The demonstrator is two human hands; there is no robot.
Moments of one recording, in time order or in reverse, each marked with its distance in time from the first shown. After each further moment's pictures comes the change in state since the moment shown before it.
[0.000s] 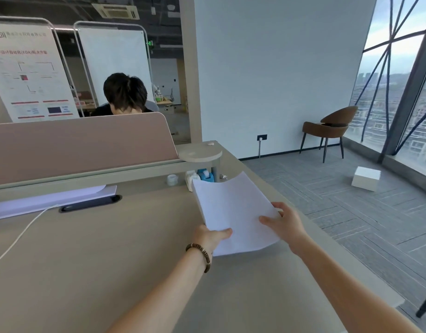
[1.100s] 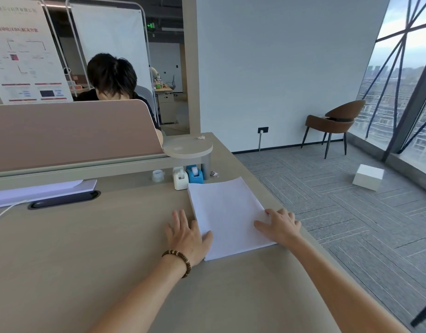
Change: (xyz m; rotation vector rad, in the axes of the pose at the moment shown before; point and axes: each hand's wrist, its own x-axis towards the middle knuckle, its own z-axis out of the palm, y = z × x) left_hand 0.072 -0.022 0.013 1.312 0.149 0.288; right_hand 0.078 0.027 -0.011 -0.925 -0.085 0.031
